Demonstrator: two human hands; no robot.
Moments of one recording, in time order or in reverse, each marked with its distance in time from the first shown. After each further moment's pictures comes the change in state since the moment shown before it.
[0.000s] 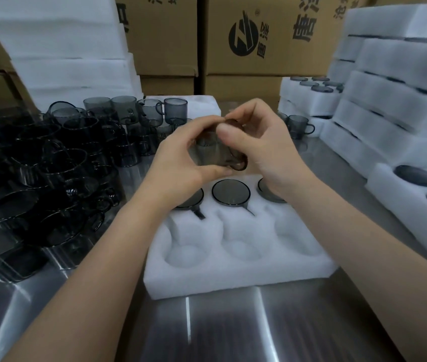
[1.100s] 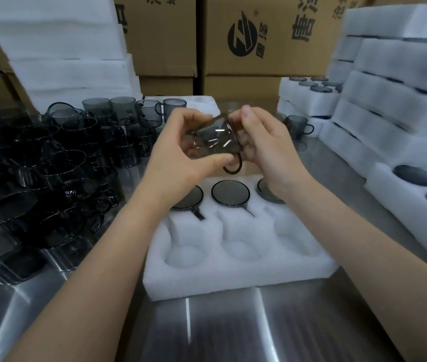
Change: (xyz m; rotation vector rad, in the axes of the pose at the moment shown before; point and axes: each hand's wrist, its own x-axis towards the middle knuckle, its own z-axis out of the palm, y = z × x) left_hand -0.003 0.008 0.001 -0.216 0.089 -0.094; right_hand 0.002 0.001 0.000 0.005 0.076 0.103
